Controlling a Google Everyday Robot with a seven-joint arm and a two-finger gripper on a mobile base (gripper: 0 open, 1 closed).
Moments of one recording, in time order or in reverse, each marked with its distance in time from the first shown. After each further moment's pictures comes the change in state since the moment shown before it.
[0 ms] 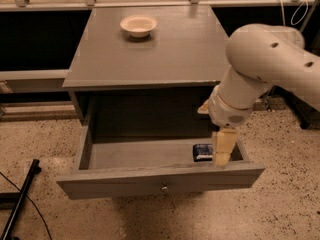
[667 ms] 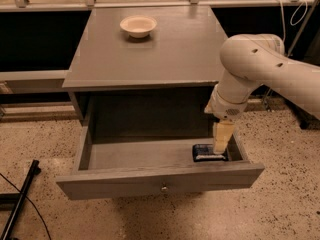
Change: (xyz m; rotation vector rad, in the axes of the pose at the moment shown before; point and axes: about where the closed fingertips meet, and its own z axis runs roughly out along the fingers) arm 0.040 -0.062 0.046 -0.001 0.071 0.044
